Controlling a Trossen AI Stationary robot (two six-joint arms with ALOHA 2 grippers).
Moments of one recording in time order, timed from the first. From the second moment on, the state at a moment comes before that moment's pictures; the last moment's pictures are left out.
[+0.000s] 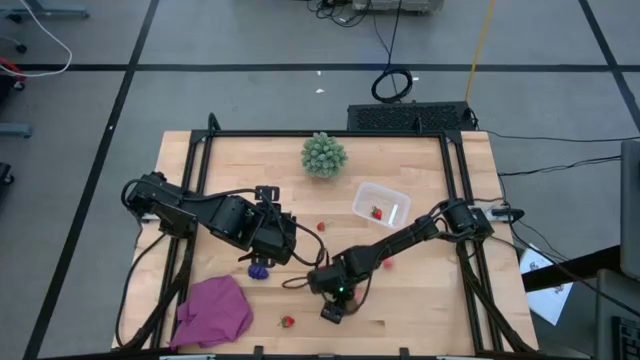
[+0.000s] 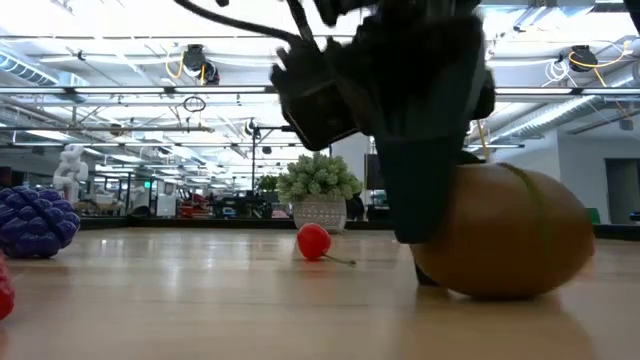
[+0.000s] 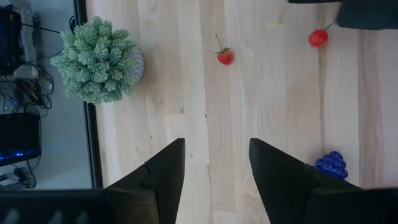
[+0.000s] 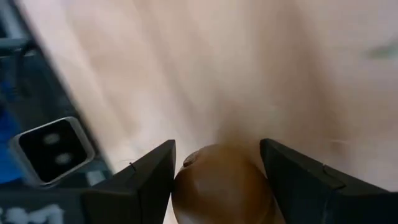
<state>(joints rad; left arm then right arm) -0.37 1.75 1.94 -1.57 -0.45 -0.22 0.35 2.17 1.56 -0.68 -0.35 0.84</state>
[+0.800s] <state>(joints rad) -0.37 1.75 1.93 -1.57 -0.45 -0.20 0.25 2.04 1.56 -0.79 -0.22 0.73</state>
